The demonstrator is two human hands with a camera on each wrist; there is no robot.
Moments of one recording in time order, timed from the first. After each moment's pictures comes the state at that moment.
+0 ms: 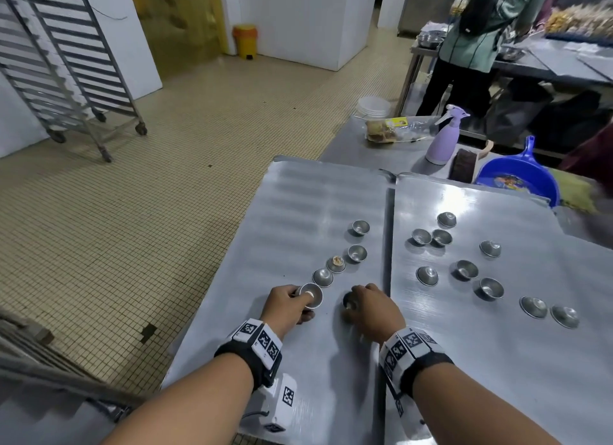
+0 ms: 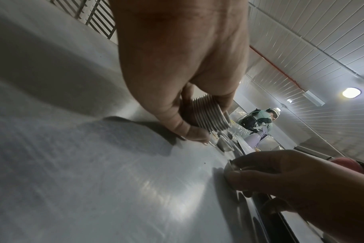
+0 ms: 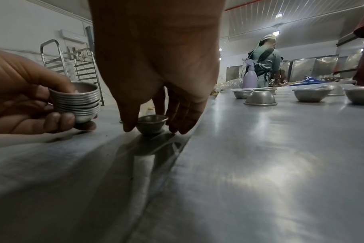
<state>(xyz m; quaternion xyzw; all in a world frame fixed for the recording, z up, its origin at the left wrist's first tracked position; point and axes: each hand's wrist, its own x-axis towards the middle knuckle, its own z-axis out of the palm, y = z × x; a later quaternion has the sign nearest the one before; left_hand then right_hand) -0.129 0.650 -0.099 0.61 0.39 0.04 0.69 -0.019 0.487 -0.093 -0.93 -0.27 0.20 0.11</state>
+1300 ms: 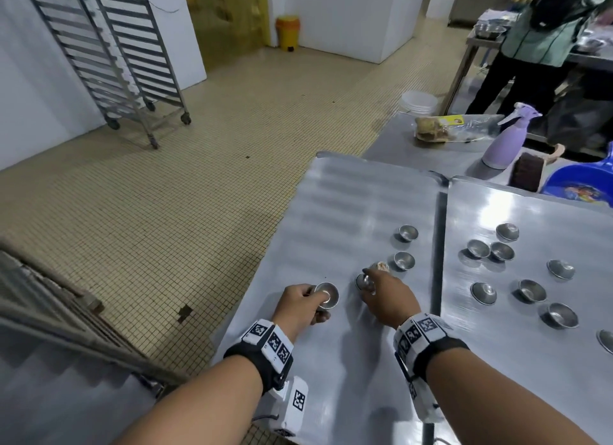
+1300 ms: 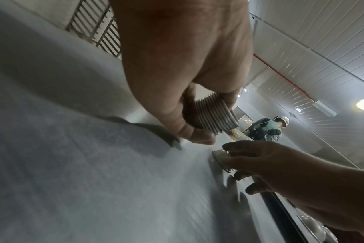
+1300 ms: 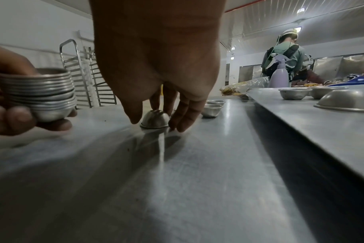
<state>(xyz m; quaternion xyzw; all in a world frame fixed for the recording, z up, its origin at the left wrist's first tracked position) -0.156 0.694 -0.098 0.56 0.43 0.06 0.70 -0.010 0.557 -0.094 -0.92 -0.32 0.19 0.15</state>
